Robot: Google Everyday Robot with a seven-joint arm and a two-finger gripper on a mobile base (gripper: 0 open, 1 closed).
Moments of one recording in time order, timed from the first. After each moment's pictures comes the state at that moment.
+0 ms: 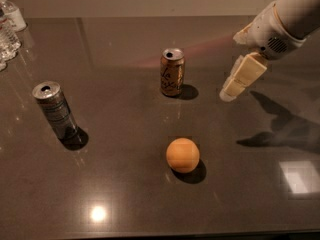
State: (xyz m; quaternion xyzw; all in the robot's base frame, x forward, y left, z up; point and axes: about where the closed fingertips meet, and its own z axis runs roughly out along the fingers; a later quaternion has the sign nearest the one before) arm 0.545 -0.165 0.946 -0.57 0.77 0.06 0.27
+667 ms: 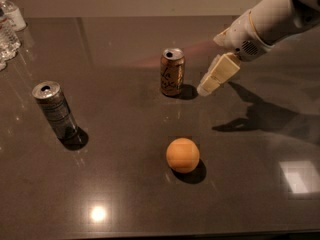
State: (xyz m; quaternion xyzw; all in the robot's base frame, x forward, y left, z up) arm 0.583 -0.126 0.927 -0.56 0.76 0.11 0.31
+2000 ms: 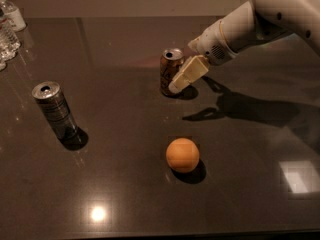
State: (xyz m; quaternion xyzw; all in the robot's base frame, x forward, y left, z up) arm 0.614 -0.061 0.902 -0.54 0.75 0.19 0.34
